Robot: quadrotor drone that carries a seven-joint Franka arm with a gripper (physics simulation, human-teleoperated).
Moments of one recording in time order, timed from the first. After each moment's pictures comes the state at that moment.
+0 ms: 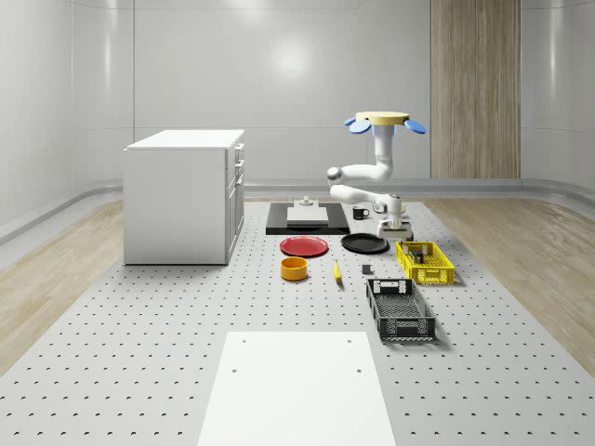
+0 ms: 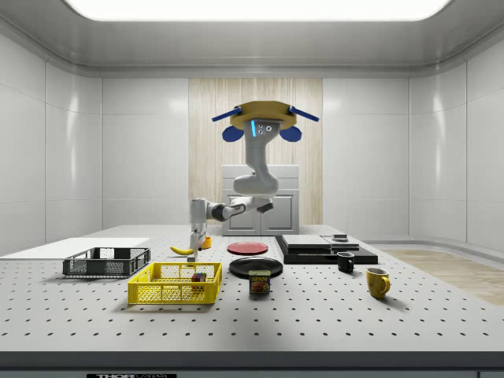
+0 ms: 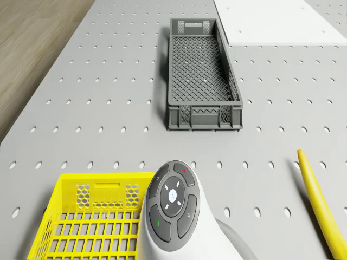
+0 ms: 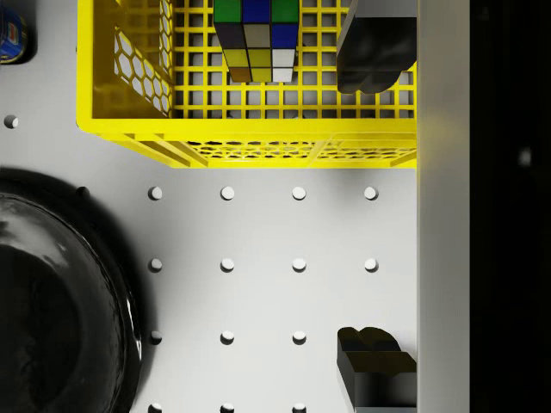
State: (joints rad) arm -1.19 -1.44 1.05 -2.77 -2.10 1.63 1.66
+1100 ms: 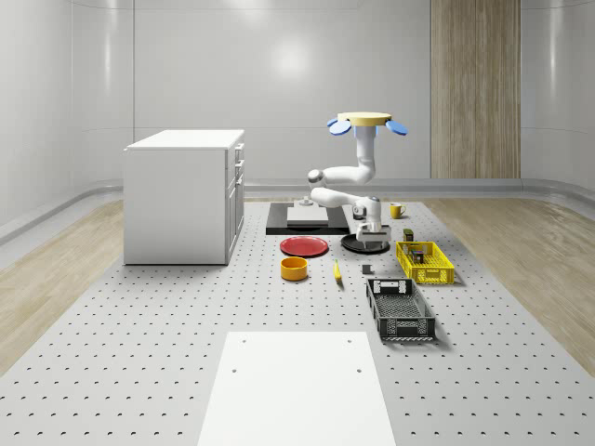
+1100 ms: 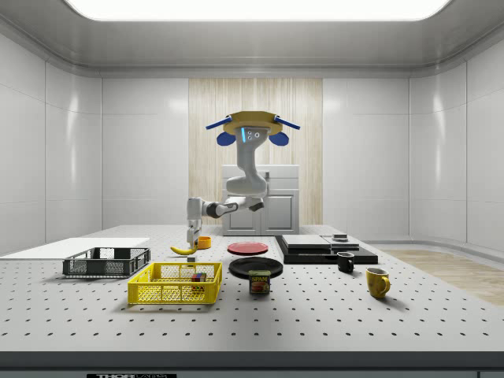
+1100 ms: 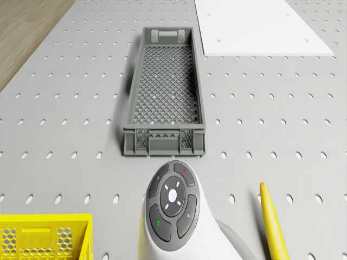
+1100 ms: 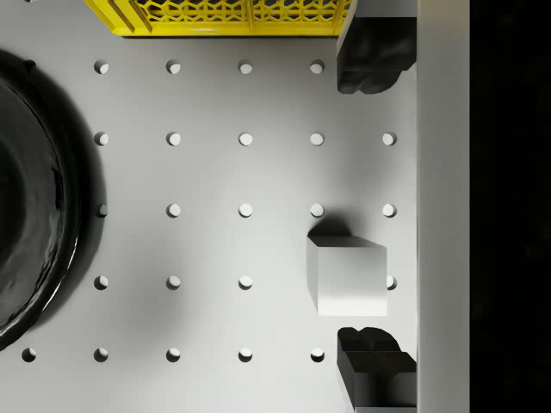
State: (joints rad) arm -1.18 -1.43 1.05 -2.77 -2.11 1.62 1.65
